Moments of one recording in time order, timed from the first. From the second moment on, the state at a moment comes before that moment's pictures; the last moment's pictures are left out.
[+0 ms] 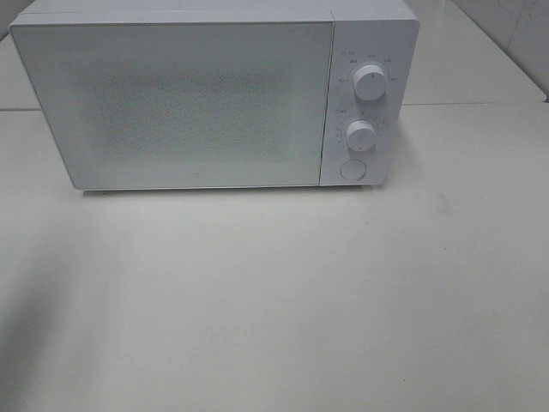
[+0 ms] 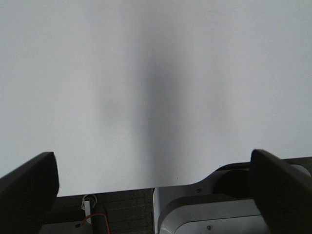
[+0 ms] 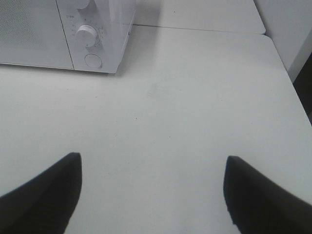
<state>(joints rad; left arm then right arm) -0.13 1.07 -0.83 -0.08 1.11 -0.01 0.06 0.00 -0.51 -0.01 0.99 0.01</state>
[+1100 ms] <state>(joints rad) -0.13 0.25 -0.52 -0.06 1.08 -0.01 0.06 0.00 -0.51 -0.01 0.99 0.01</state>
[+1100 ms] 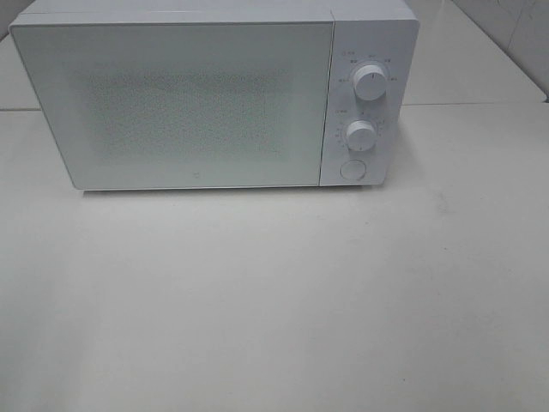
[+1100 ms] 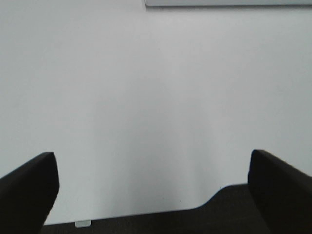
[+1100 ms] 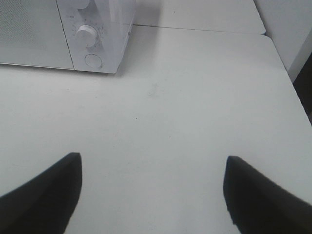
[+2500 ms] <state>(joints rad) -0.03 -0.01 -0.52 -0.07 1.08 -0.01 0.06 0.12 -0.51 0.00 0.75 0.02</state>
